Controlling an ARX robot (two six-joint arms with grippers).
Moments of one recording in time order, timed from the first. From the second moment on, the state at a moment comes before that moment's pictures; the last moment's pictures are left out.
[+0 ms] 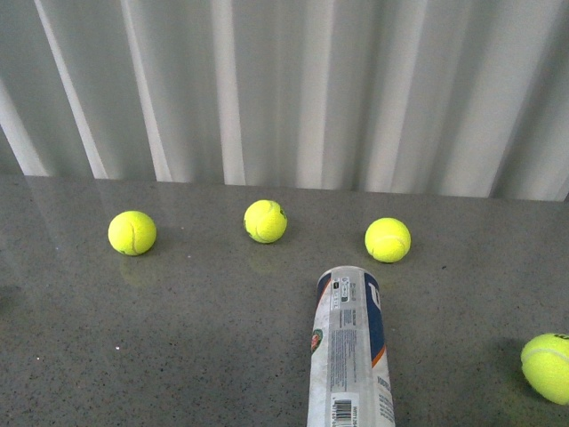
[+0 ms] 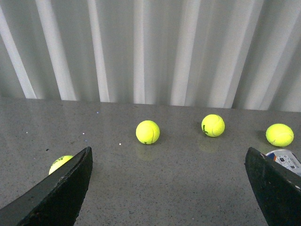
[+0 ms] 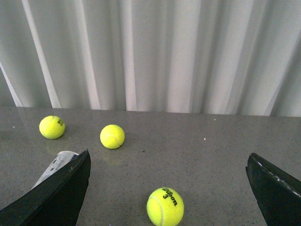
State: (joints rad) left arm 0.00 0.00 0.02 0.00 0.00 0.00; right arm 0.00 0.00 0.00 0.00 0.00 -0.01
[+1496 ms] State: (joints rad) left arm 0.00 0.00 0.02 0.00 0.00 0.00; right arm 0.35 1.98 1.13 -0.25 -0.18 0.39
